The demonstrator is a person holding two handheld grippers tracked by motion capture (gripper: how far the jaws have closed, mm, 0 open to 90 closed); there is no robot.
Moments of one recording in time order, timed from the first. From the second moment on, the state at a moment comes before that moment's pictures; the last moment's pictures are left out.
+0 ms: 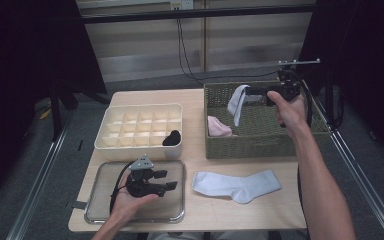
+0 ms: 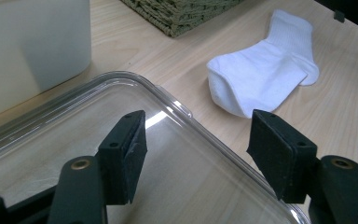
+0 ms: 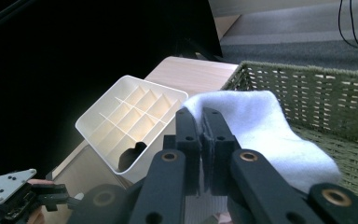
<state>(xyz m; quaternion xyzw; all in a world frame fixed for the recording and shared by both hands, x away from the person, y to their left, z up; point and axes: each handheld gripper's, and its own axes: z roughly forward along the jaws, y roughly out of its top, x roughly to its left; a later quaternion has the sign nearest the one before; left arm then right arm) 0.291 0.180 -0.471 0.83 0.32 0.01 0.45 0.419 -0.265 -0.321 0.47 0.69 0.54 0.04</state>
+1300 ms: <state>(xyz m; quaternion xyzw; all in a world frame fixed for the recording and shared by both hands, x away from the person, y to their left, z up) 0.302 0.147 -0.449 0.83 0.30 0.04 0.48 0.325 -0.267 -0.301 0.42 0.69 0.58 0.06</state>
